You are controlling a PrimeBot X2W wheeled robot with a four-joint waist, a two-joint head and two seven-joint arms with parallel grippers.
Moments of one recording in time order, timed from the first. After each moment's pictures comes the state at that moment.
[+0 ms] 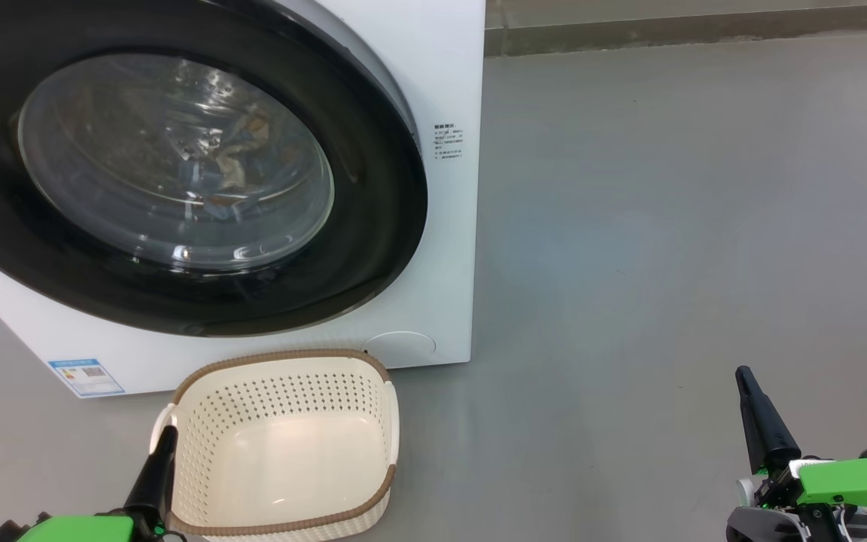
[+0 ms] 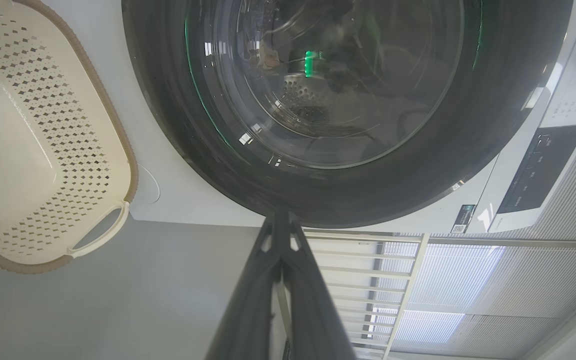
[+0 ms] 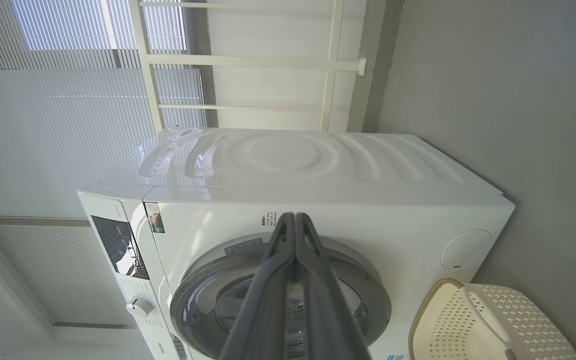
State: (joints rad) left arm -0.07 0.04 0.08 0.27 -1.60 -0.13 0.11; right arm -0.10 -0.06 -0.11 0.27 1.61 0.13 0.10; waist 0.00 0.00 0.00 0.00
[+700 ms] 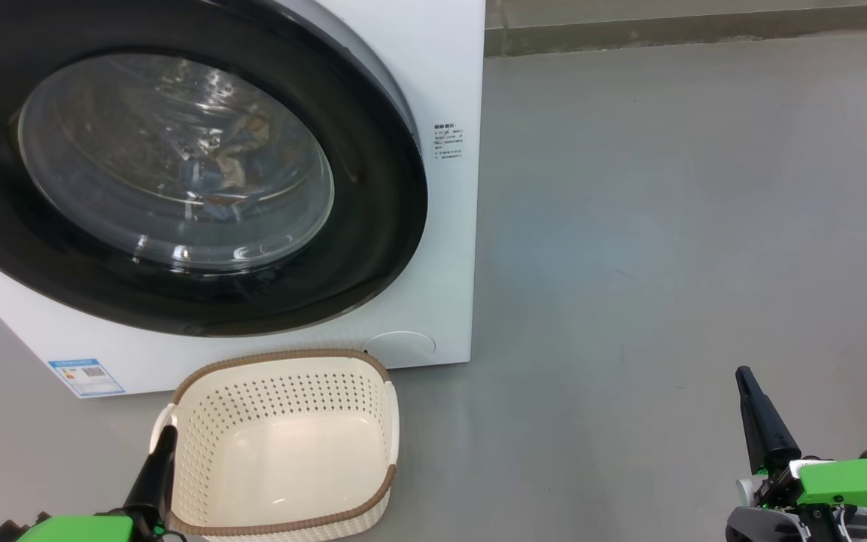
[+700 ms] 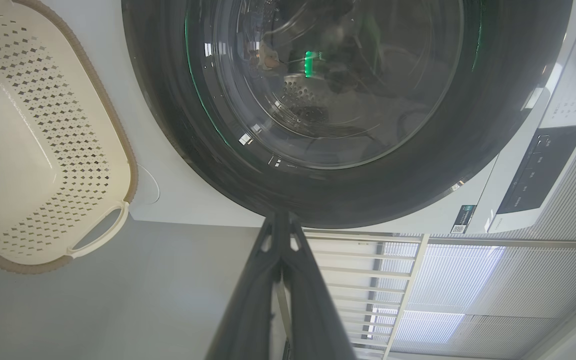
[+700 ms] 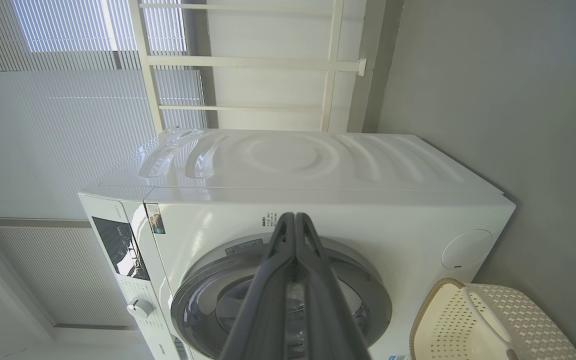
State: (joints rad) left arm -0.07 0.04 0.08 0.27 -1.60 -0.13 0.11; right arm -0.10 -0.06 -0.12 0.27 1.61 0.13 0.10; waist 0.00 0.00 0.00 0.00
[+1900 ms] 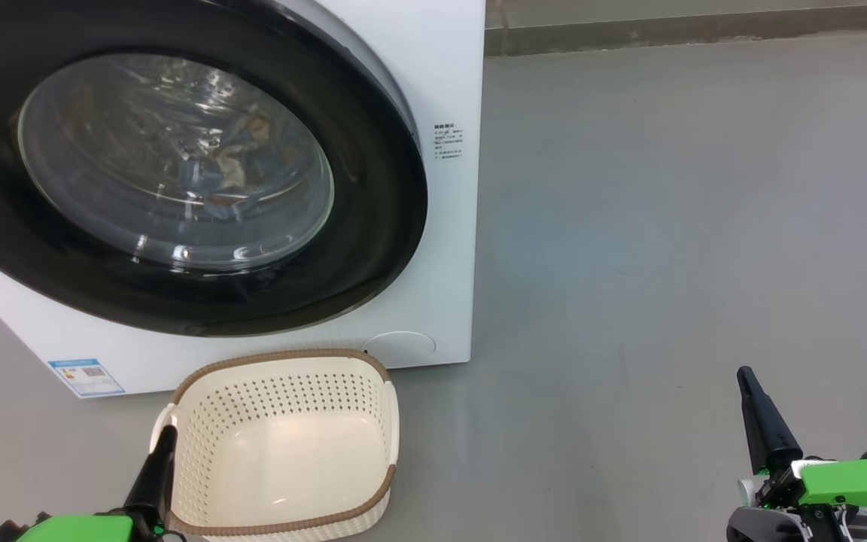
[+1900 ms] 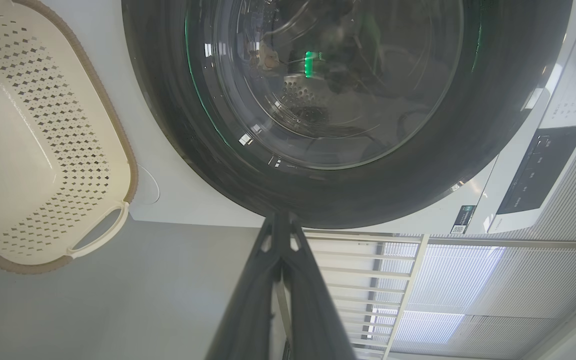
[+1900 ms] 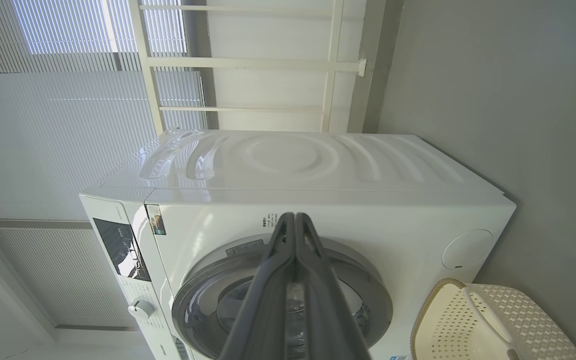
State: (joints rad) left arm -0.07 0.04 0.08 0.27 -1.60 -0.13 0.11; right arm -0.10 -0.05 -0.13 0.27 1.61 0.13 0.10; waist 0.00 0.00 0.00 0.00
